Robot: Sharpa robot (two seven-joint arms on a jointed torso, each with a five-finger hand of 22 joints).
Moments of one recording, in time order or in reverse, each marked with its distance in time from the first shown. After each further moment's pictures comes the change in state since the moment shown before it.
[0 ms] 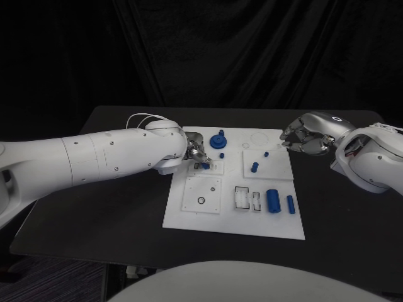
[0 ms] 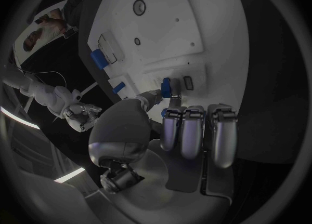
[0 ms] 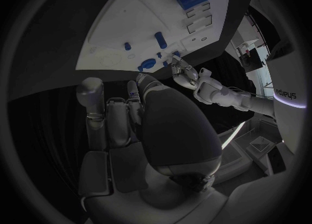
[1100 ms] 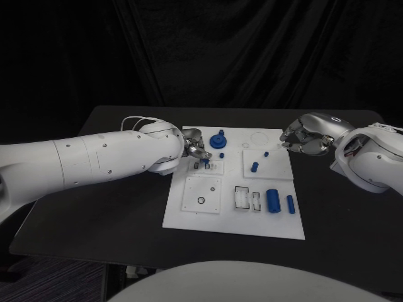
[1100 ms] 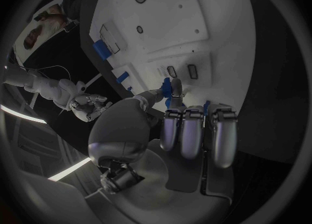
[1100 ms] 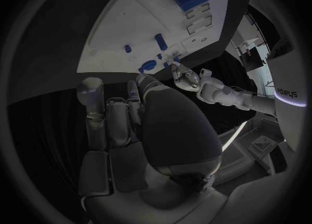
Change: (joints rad) left arm -0.004 -0.037 0.000 0.039 0.000 -0.125 0.052; left_hand -0.001 -0.005 0.039 -0.031 0.064 0.013 0.005 -0.013 0.036 0.000 0.000 0.000 0.000 0.000 0.000 0.000 0.000 0.000 0.000 0.000 0.000 0.000; right arm 0.000 0.003 0.000 -0.001 0.009 0.015 -0.011; right_hand 0.000 0.000 0.000 0.000 0.000 0.000 0.000 0.000 0.000 -0.004 -0.004 0.000 0.000 0.000 0.000 -0.004 0.000 0.000 -0.007 0.000 -0.006 0.000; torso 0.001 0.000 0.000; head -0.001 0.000
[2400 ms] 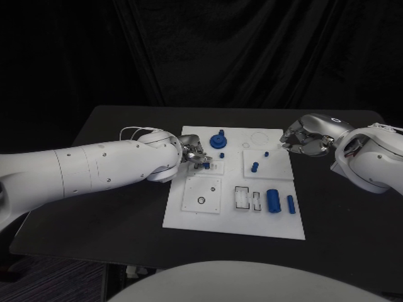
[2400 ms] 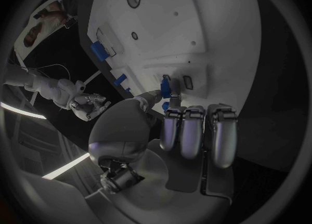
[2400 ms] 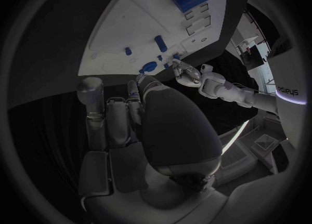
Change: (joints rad) left arm -0.048 -0.015 0.001 0.003 0.000 -0.067 0.026; left_hand -0.023 -0.003 -0.024 0.032 -0.125 -0.004 0.003 -0.033 0.017 0.000 0.000 0.000 0.000 0.000 0.000 0.000 0.000 0.000 0.000 0.000 0.000 0.000; right arm 0.000 -0.001 0.000 0.001 0.015 0.018 -0.012; right_hand 0.000 0.000 0.000 0.000 0.000 0.004 -0.004 0.000 0.000 -0.007 0.000 -0.004 0.000 -0.008 -0.001 -0.004 0.000 0.000 0.000 0.000 -0.011 0.000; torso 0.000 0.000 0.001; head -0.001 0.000
